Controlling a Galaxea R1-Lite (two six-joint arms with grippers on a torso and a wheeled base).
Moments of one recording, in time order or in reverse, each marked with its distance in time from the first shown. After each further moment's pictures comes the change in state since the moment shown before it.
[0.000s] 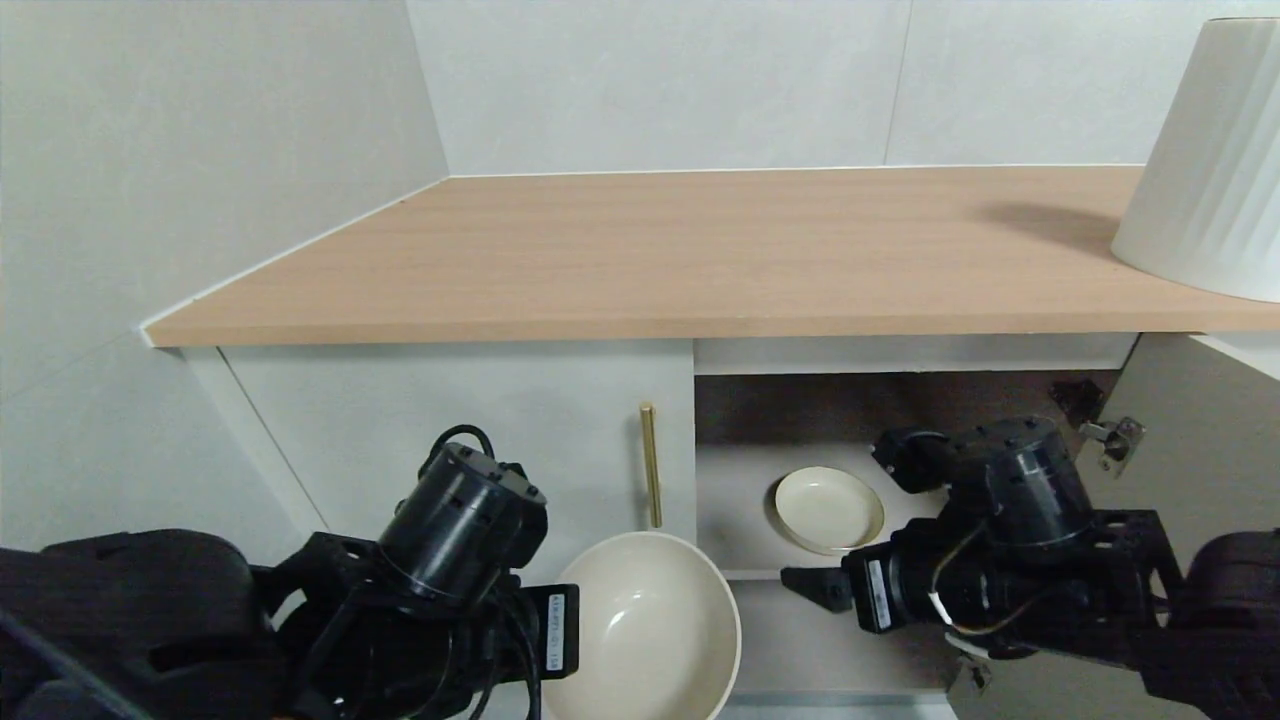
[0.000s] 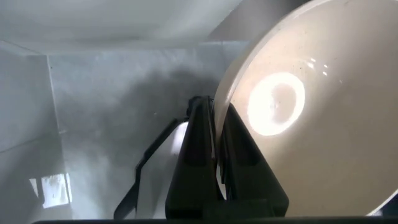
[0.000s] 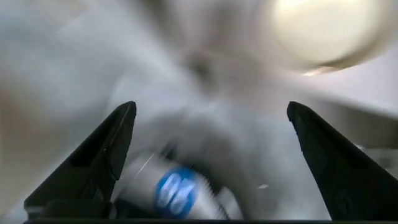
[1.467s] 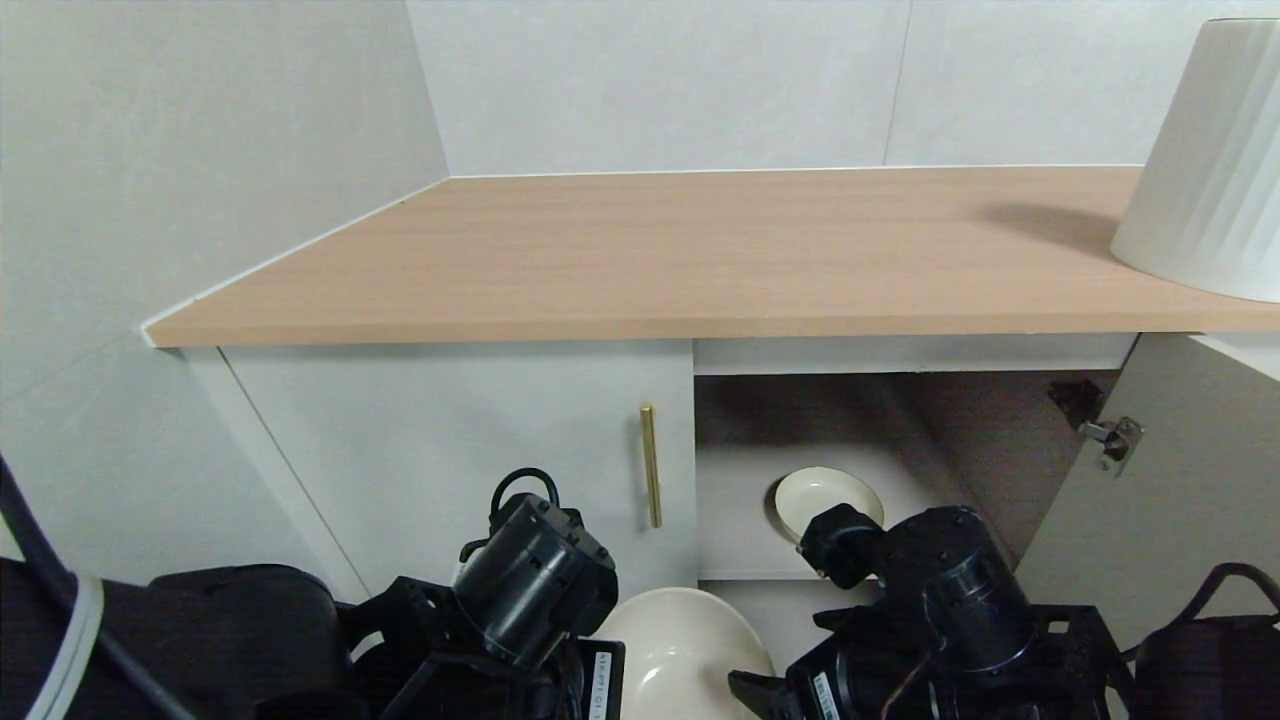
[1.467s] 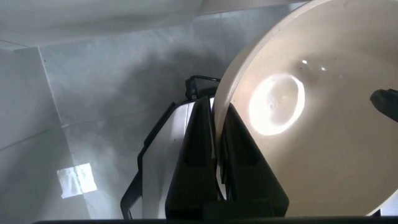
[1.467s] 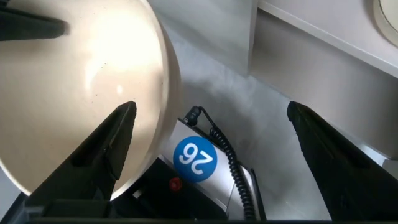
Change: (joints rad) left arm -0.104 0.070 0.002 0.002 0.003 0.000; right arm 0.194 0.091 0.064 -0.115 -0.095 -0.031
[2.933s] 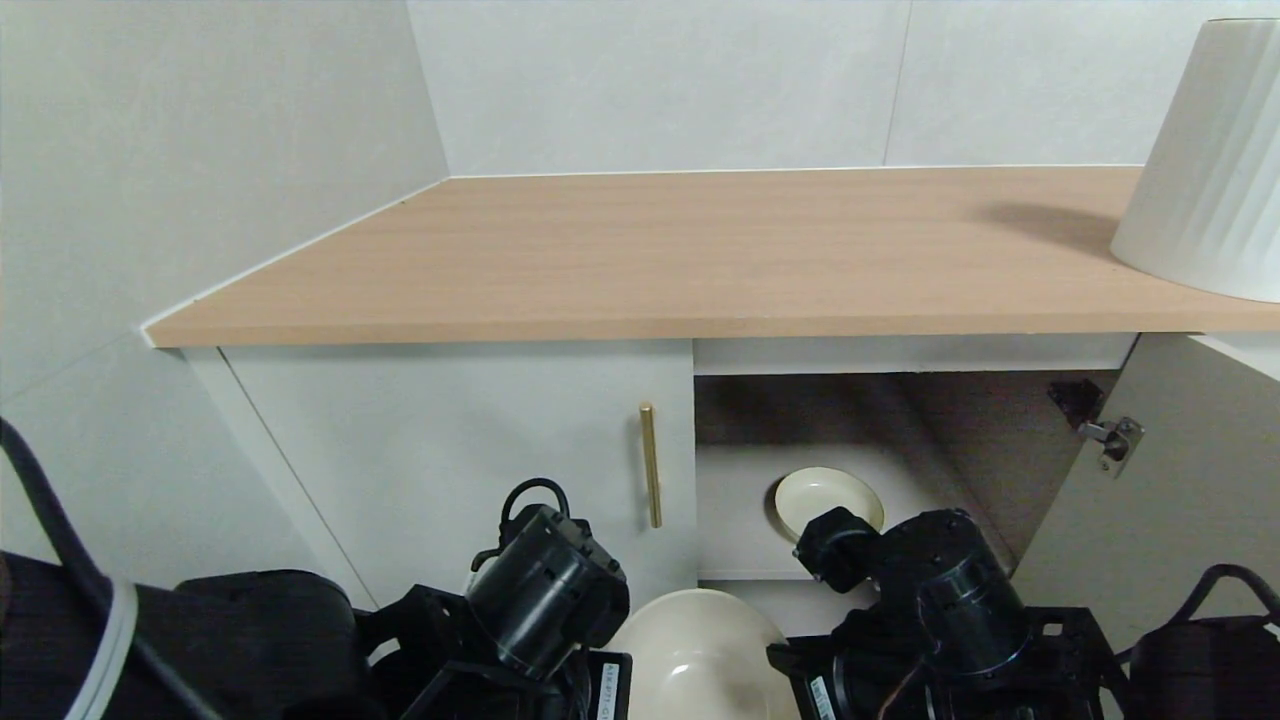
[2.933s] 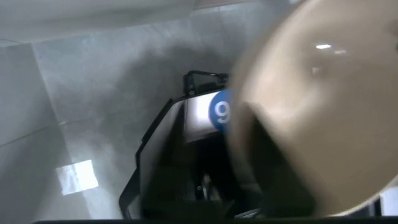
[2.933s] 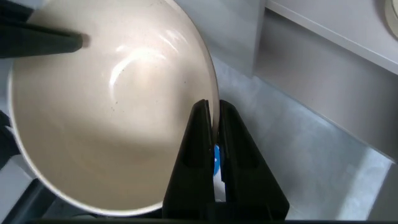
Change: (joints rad) left arm 0.000 0.022 0.003 0.007 0.005 -0.001; right arm -0.012 0.006 0.001 0.005 -0.003 -0.001
